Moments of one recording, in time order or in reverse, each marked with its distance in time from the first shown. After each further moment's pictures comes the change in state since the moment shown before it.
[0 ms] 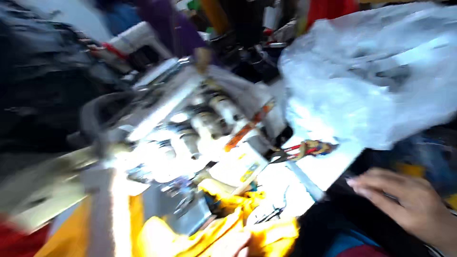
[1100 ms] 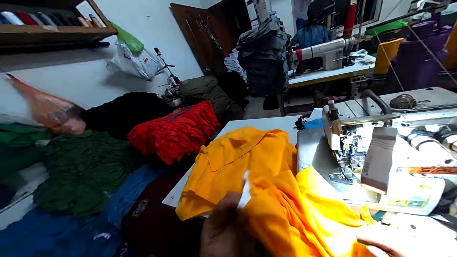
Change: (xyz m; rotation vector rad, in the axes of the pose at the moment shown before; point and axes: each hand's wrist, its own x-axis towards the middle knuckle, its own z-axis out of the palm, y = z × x) left_hand -0.041 0.073 -0.128 0.072 0.674 0.098; right_hand 0.071 -0.122 0.120 0.592 -0.475 -0.215
